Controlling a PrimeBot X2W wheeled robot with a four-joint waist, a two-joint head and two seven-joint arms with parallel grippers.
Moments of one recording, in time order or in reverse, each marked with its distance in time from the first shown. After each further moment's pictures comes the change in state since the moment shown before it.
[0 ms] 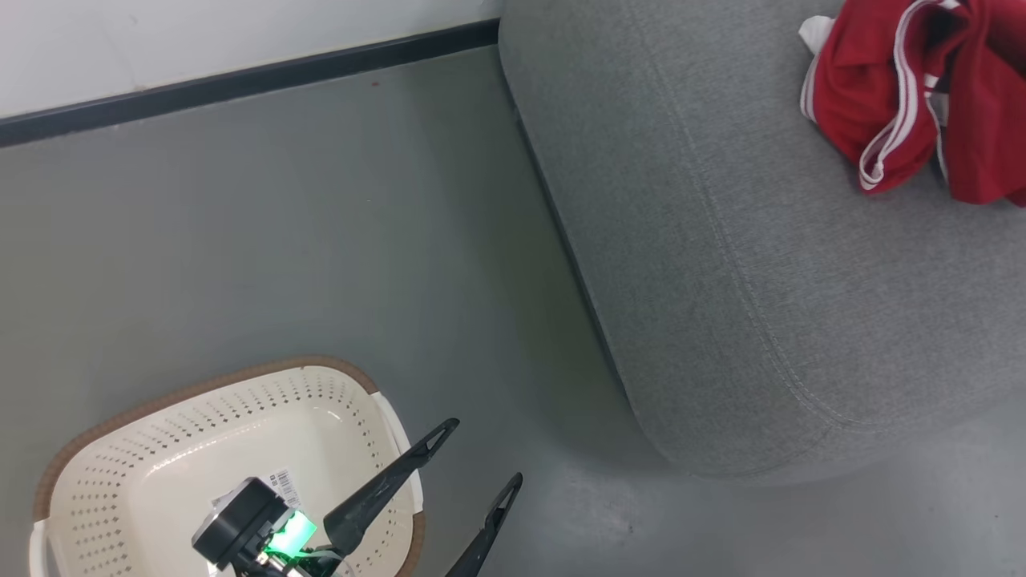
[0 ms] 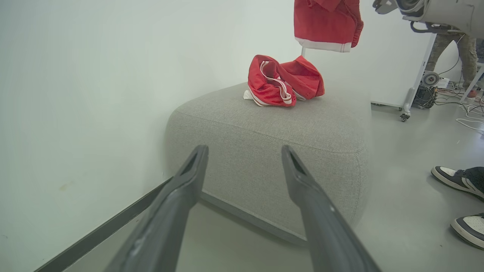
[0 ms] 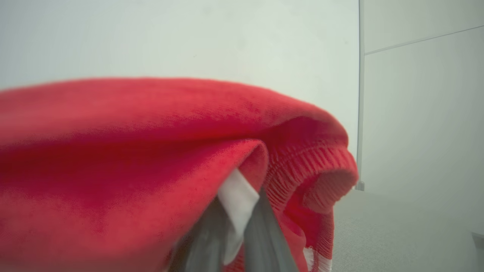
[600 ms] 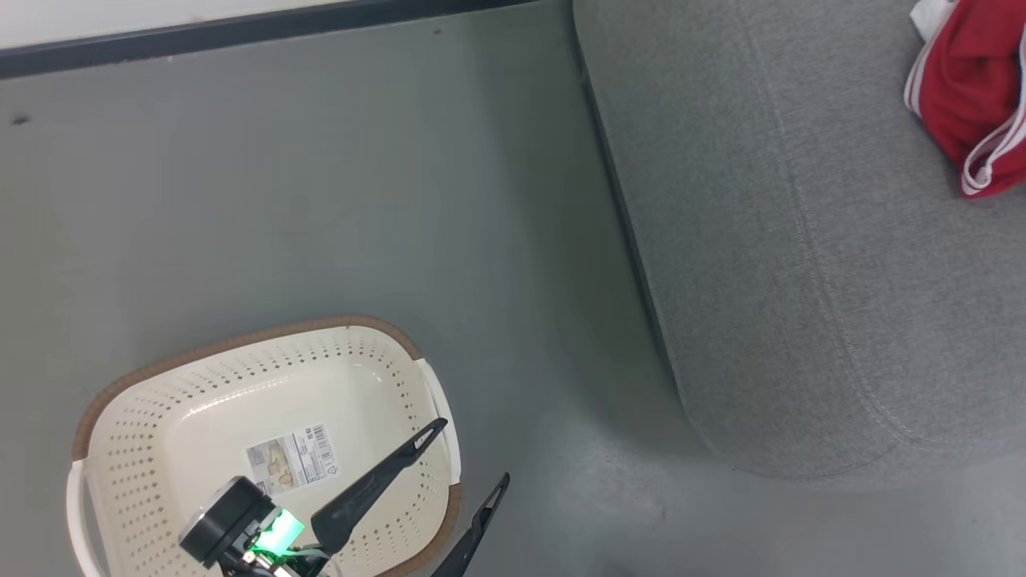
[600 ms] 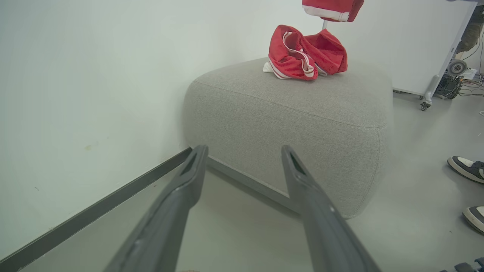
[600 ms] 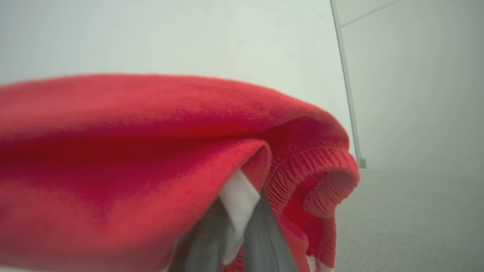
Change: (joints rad) left arm -0.002 0.031 0.007 0.000 -0.008 -0.001 0.000; right arm -0.315 -0.155 -0.119 0.349 0.114 0.035 0.000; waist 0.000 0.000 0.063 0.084
